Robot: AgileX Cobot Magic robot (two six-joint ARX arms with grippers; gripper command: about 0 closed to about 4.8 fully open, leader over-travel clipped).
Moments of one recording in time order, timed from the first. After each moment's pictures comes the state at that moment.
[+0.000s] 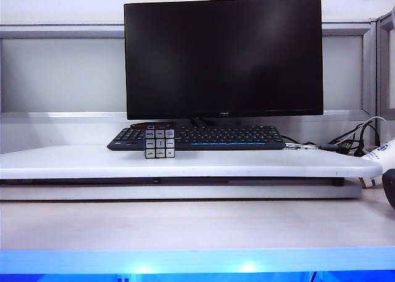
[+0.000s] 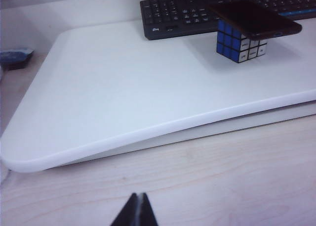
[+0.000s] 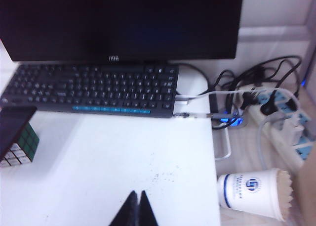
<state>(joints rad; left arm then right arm) -0.09 0.00 0.01 -0.15 0.07 0.10 0.30 0.77 0.74 -0.15 0.16 0.13</state>
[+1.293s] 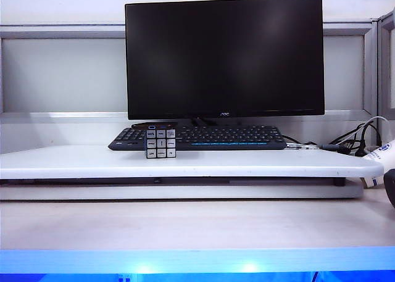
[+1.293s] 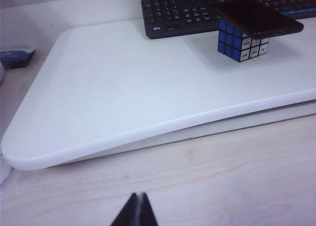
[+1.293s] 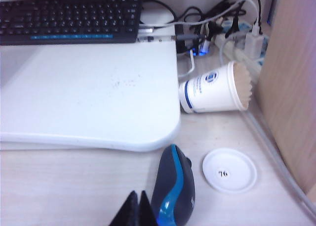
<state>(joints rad) -0.09 0.00 0.01 -0.16 0.07 0.10 0.30 0.16 0.24 -0.30 0.24 0.13</state>
